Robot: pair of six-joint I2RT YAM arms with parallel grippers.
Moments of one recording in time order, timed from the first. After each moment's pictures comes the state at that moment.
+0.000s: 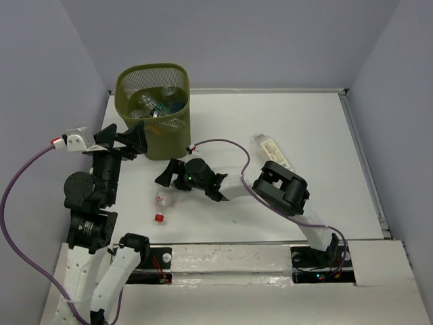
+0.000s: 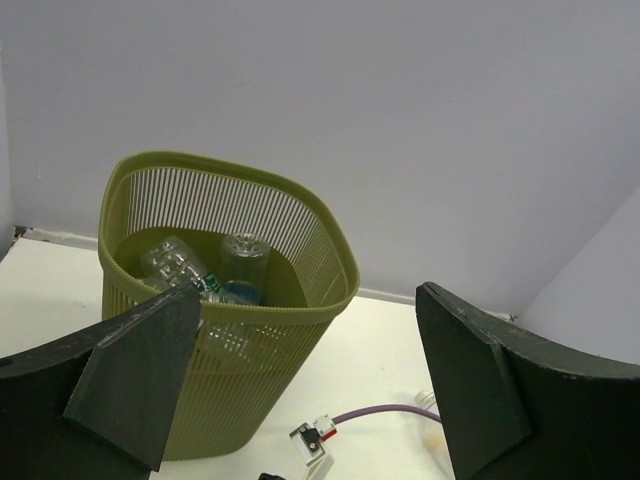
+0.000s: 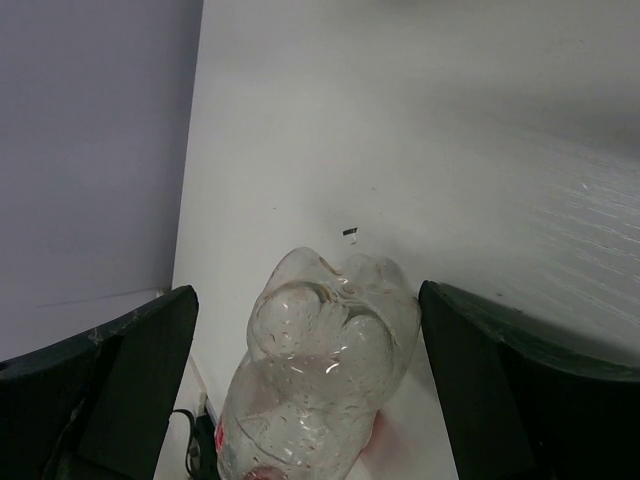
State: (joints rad) left arm -0.23 0.53 0.92 -0.11 -0.15 -0.36; right arm 1.05 2.25 1.36 0.55 0.02 1.07
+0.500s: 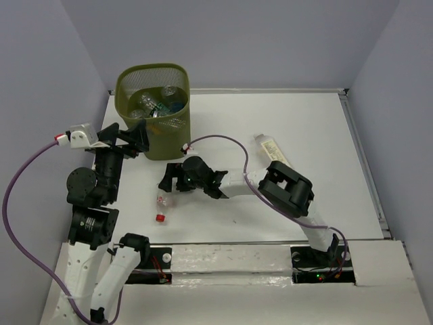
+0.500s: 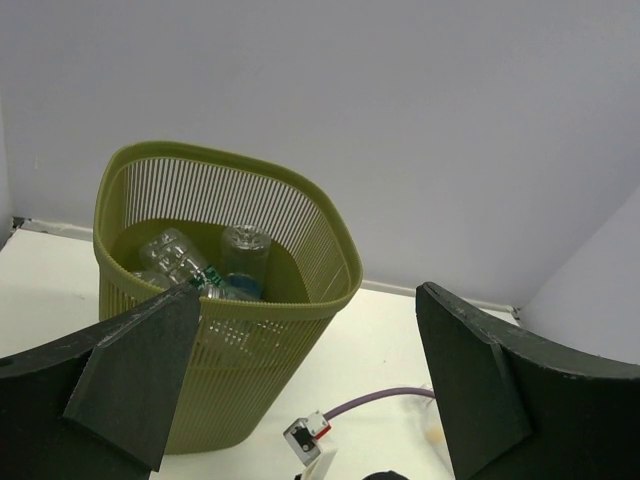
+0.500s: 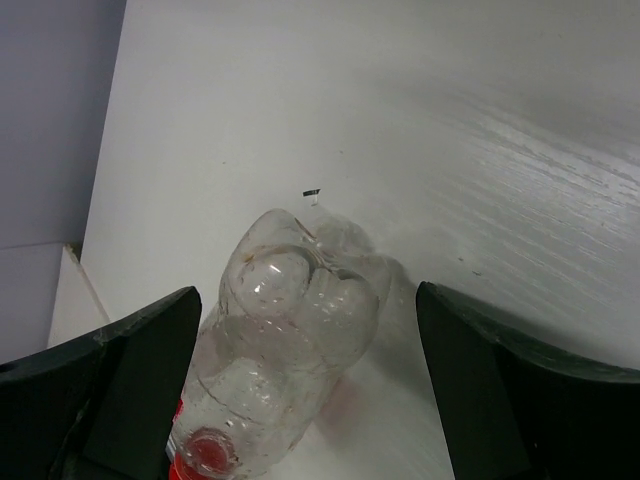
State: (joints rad) left arm -0.23 0.55 0.92 -0.11 -0.14 -0.36; right arm 1.06 2.19 1.38 0.34 0.01 0.86
